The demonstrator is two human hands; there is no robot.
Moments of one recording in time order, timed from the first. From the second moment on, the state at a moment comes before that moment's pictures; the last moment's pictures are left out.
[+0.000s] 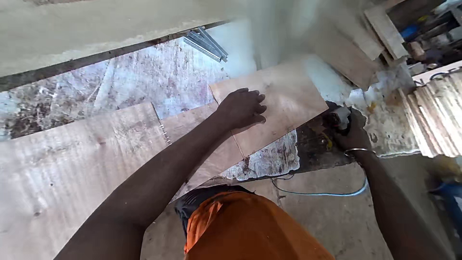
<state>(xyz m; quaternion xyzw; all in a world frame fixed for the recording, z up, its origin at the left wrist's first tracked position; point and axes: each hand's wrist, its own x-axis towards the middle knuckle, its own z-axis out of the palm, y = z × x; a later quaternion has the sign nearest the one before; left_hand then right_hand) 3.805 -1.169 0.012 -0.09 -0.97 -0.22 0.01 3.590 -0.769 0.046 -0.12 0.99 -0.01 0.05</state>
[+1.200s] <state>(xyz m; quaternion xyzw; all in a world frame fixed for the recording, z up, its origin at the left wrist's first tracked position) 3.805 -1.202 0.003 -0.01 -0.94 -0.34 0.11 3.863 -0.911 0.131 -0.14 0.86 -0.35 0.35</state>
